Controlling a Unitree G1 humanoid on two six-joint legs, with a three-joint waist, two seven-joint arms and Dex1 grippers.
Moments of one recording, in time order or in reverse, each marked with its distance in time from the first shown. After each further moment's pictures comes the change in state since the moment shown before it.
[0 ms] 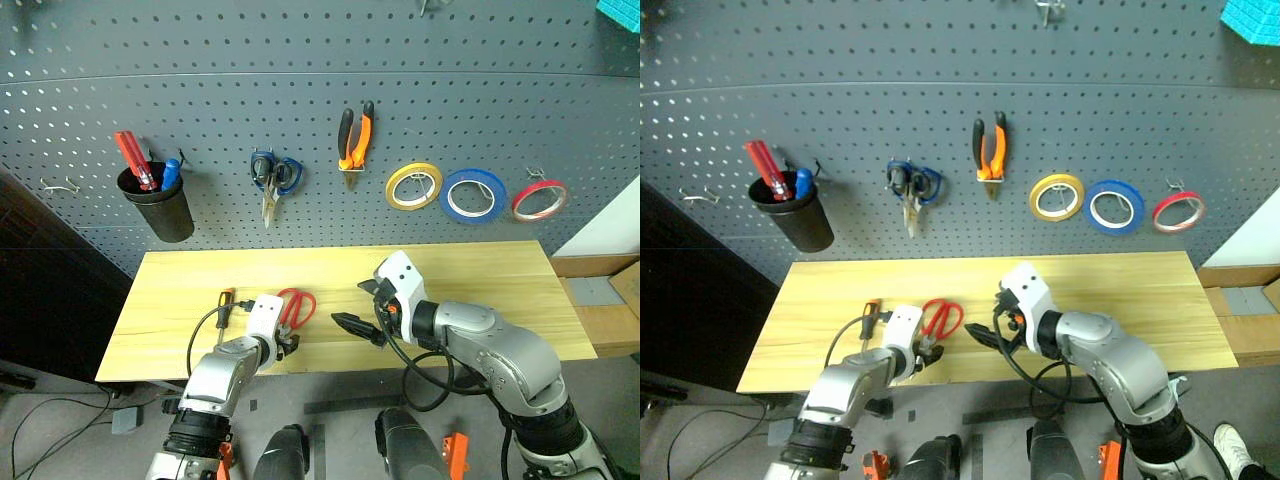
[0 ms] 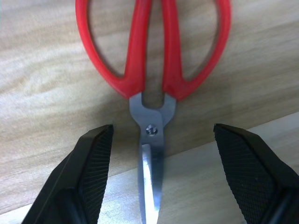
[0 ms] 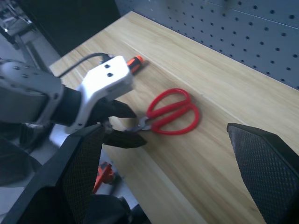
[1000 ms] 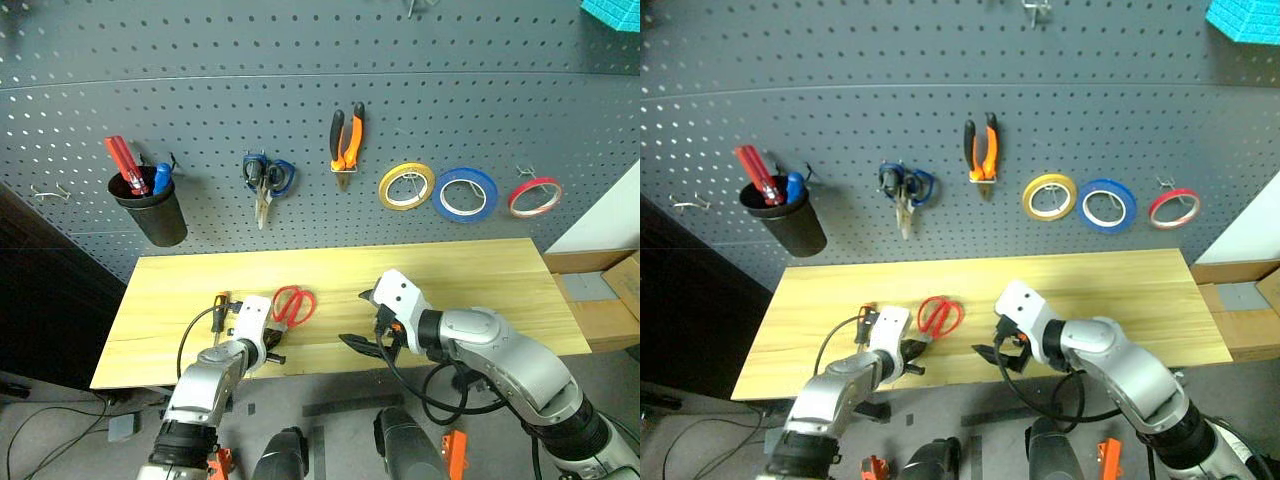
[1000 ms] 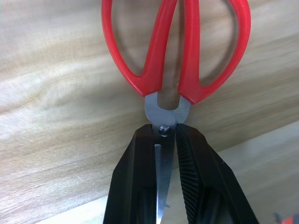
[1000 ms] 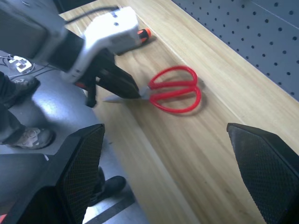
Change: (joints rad) left arm 0.152 0.030 0.076 -0.150 -0.005 -0.183 -0.064; right arm -0.008 -0.202 0.147 -0.017 -0.088 -0.176 0.076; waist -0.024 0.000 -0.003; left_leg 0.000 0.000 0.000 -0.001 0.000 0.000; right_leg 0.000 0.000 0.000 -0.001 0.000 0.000
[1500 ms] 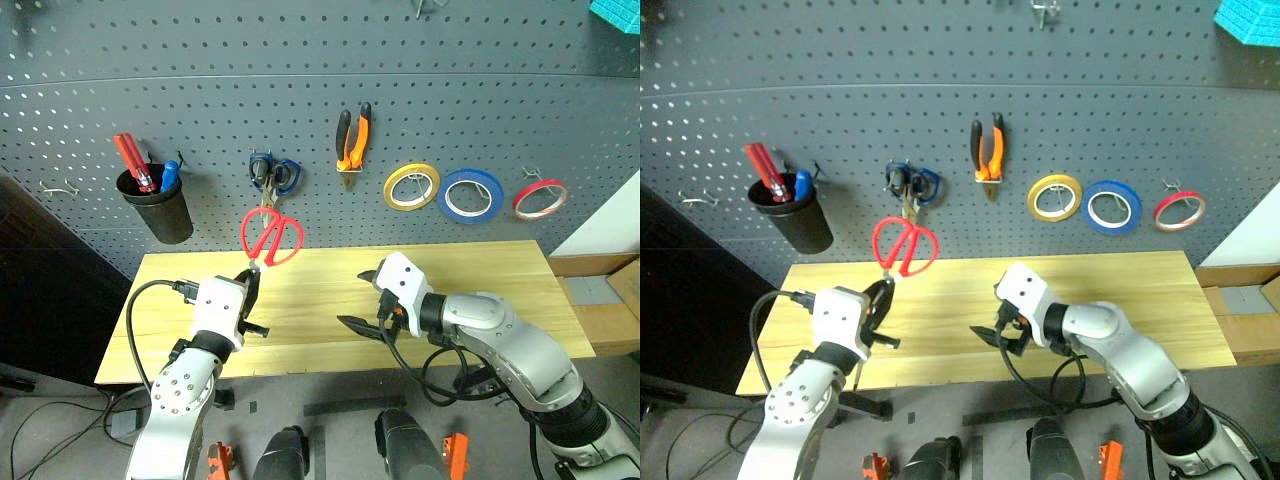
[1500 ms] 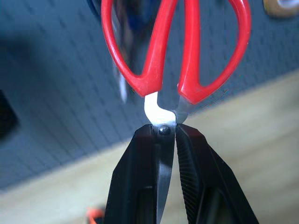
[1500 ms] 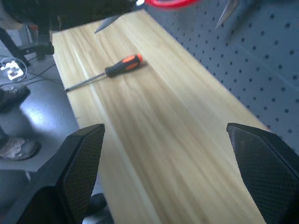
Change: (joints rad) left arm 0.170 -0.013 0.041 -0.391 0.139 -0.514 0.116; right arm -0.061 0.022 -0.035 0.039 -0.016 -0.075 0.022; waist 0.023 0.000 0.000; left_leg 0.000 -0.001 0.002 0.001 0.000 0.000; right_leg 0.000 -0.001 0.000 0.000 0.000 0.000
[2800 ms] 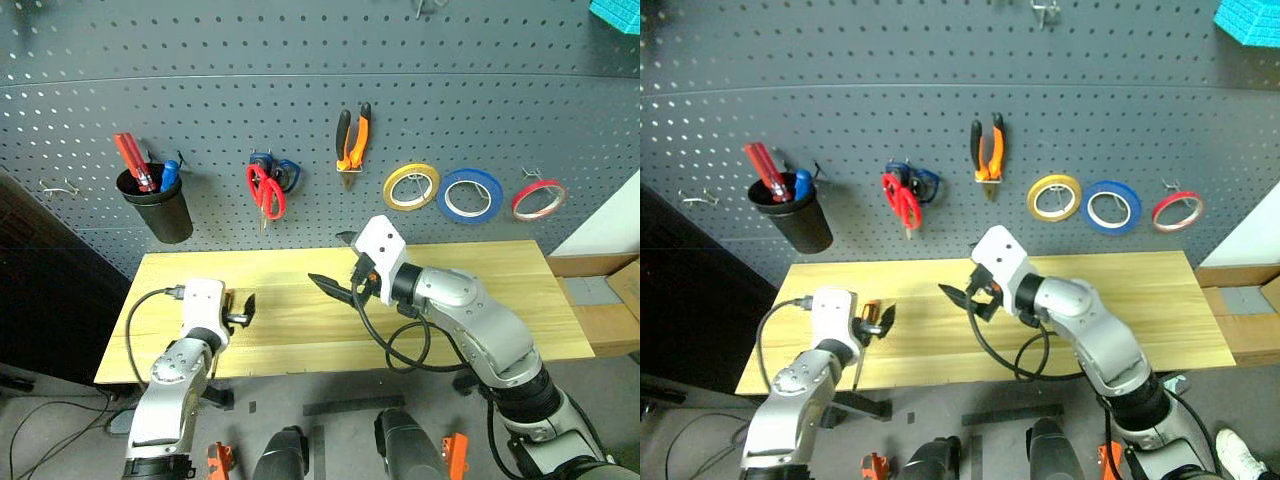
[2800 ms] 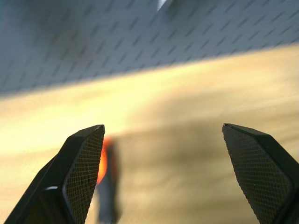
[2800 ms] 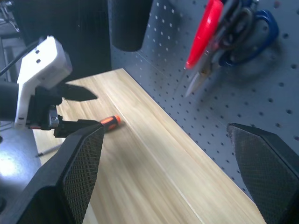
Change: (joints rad) left arm -0.106 0.013 0.189 0.330 -0.149 0.331 -0.008; right arm -0.102 0.221 0.006 0.073 -0.079 -0.040 -0.096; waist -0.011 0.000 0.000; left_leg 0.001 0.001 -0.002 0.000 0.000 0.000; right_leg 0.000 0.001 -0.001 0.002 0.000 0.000
